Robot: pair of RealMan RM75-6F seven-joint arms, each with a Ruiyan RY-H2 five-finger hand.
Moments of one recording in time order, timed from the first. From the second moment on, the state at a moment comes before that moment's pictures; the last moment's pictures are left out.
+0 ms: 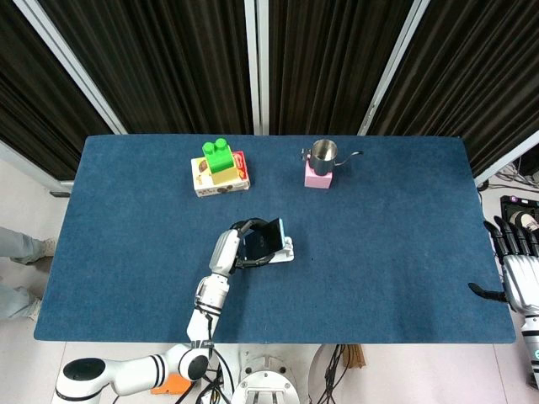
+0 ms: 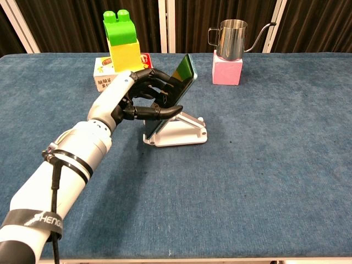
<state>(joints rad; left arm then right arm) -0.60 -2.17 -0.28 -1.08 1.33 1.24 -0.33 0.12 -0.96 0.08 -1.70 -1.42 1.38 0.01</state>
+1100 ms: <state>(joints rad) -0.57 -1.94 -0.21 -1.22 1.38 1.21 -0.19 0.11 -0.96 0.08 -1.66 -1.41 1.38 0.07</state>
